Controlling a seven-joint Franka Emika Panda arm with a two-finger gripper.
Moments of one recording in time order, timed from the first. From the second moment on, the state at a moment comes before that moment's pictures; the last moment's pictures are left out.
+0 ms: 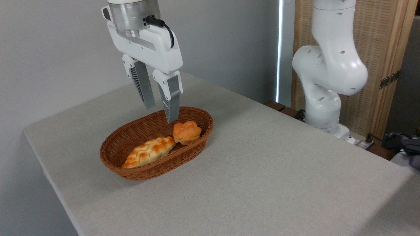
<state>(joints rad) -0.18 0.01 0.07 -1.60 -0.06 1.60 0.62</state>
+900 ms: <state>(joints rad) -0.20 0.00 0.01 -1.66 -0.09 1.60 0.62</state>
